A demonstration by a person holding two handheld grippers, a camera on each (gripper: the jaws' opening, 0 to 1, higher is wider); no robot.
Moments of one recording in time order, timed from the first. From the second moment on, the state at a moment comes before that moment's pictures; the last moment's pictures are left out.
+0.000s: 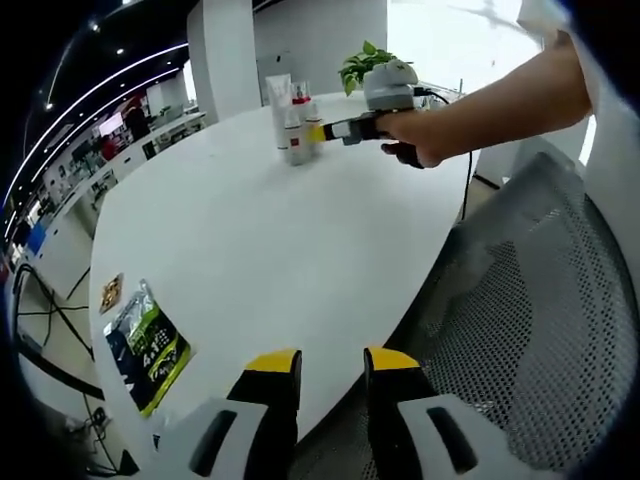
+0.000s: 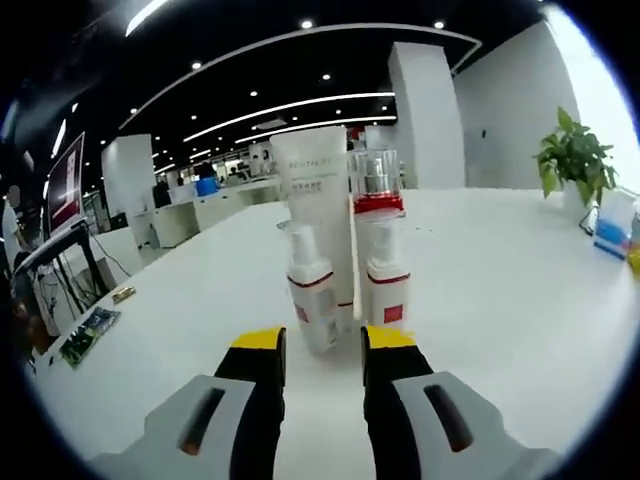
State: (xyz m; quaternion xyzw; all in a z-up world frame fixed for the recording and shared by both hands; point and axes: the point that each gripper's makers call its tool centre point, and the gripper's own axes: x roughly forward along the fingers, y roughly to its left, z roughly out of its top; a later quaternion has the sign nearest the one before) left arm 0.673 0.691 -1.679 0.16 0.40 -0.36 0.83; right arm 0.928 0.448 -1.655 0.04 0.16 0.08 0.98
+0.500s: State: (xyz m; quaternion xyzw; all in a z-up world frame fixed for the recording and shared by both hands) left arm 0.674 0.694 -1.680 0.16 0.40 -0.35 0.83; right arm 0.959 0.460 -1.658 0.03 0.18 0.08 0.98
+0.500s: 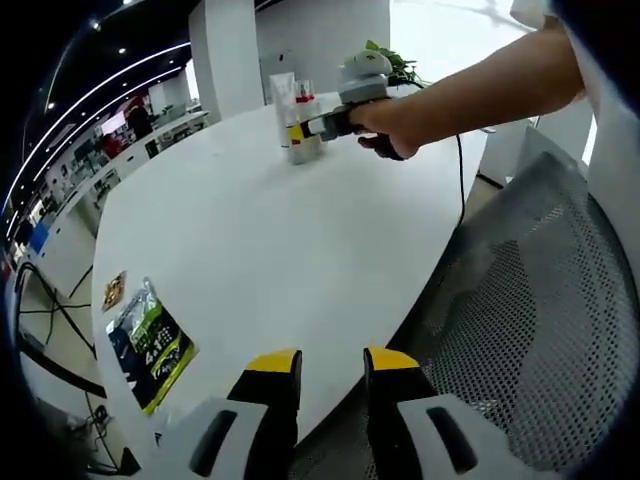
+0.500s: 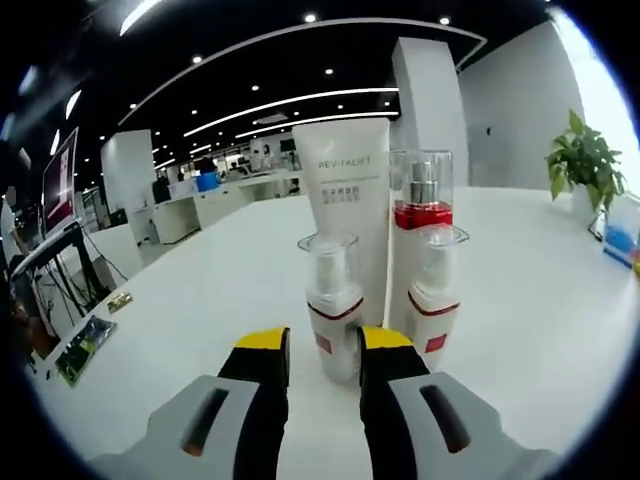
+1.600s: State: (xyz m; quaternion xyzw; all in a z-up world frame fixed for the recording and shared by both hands) left arm 0.672 0.694 -1.682 0.17 0.41 -0.36 0.82; right arm 0.957 0.450 -1.650 0.02 0.19 0.07 0.98
